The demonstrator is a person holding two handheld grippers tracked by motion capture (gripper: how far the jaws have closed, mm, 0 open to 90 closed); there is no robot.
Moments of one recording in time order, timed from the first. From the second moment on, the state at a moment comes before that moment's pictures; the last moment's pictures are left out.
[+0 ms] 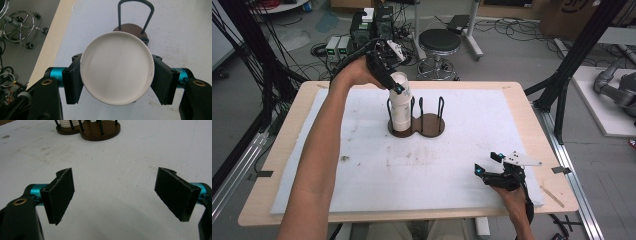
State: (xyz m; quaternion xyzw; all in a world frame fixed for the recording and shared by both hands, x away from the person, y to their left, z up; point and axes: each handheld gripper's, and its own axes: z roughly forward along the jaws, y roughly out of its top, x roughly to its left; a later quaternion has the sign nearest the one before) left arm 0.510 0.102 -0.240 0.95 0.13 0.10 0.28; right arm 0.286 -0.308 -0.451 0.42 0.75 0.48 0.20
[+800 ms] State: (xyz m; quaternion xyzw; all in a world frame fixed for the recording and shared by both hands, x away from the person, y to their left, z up) left arm 0.497 0.109 -0.233 0.94 0.11 0.10 0.31; right arm 0.286 -0.308 -0.451 0.42 0.75 0.48 0.19
